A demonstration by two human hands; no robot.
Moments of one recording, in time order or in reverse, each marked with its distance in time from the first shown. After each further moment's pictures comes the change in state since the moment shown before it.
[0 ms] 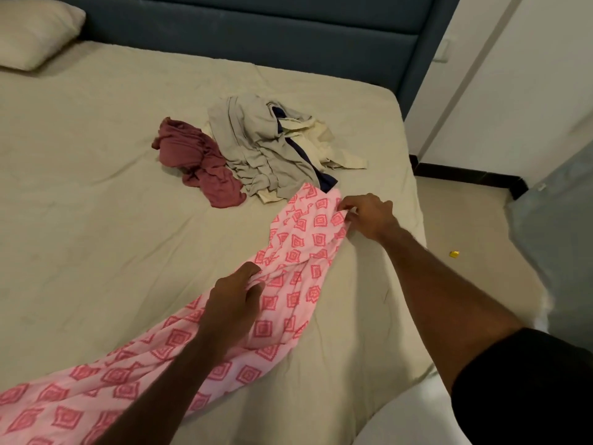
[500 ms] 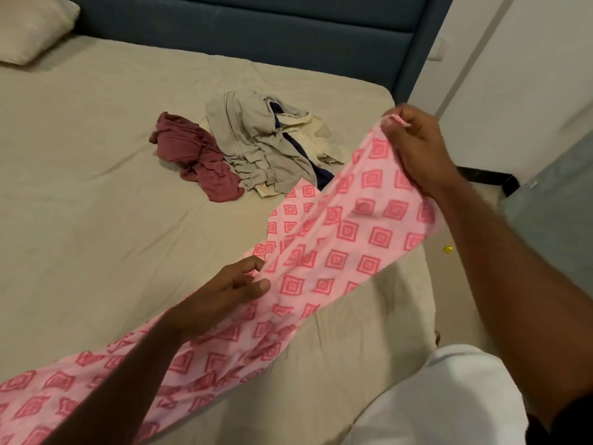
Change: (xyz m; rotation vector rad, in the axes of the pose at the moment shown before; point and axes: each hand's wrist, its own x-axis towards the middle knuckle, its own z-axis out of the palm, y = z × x) left_hand -0.009 0.005 -0.048 -0.764 -0.642 0.075; right_hand -0.034 -0.041 -0.144 0.760 0.293 -0.188
